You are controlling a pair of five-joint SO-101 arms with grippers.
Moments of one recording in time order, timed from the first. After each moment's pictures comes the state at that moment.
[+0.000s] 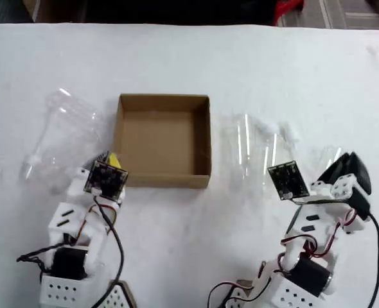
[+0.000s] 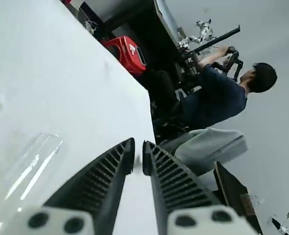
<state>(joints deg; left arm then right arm) 0.1 -104.0 94.9 42.5 -16.2 28.0 -101.6 83.7 30.2 60.5</state>
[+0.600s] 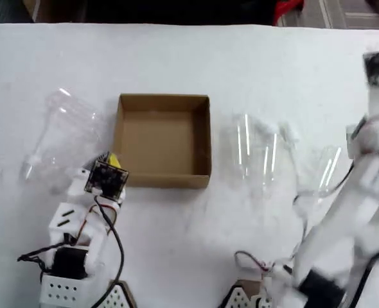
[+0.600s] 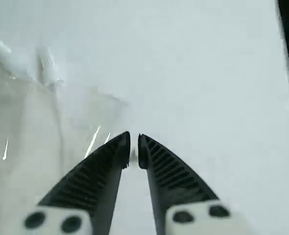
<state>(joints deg) 0.1 -104.0 95.3 42.5 -16.2 29.9 -21.7 4.6 74.6 36.3</state>
